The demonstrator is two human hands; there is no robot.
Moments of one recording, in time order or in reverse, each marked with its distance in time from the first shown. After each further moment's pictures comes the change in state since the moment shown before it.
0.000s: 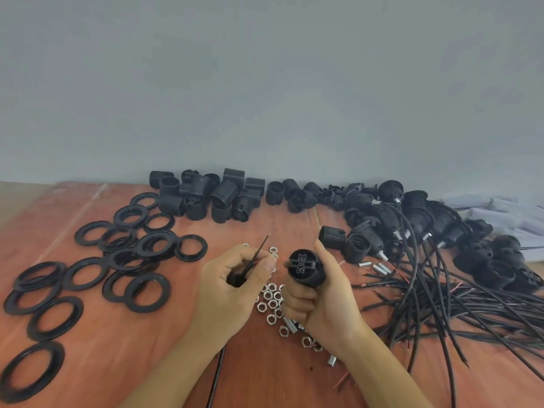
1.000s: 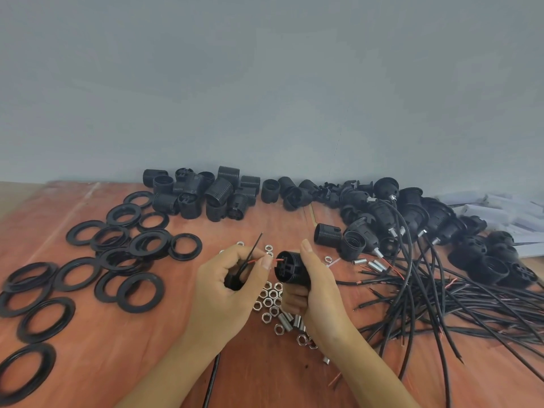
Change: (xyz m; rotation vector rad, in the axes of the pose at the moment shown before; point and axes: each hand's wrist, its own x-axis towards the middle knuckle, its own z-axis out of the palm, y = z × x) left_hand -0.003 0.006 0.004 0.098 0.033 0.065; right_hand 0.000 0.009 0.002 -0.298 0.237 -0.146
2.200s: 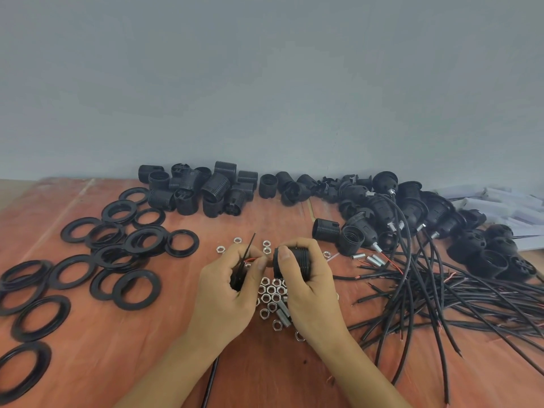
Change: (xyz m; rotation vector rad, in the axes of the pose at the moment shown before) left_hand -0.006 -0.009 0.004 0.111 -0.051 0.012; right_hand -0.003 0.007 0.005 -0.375 0.048 -0.567
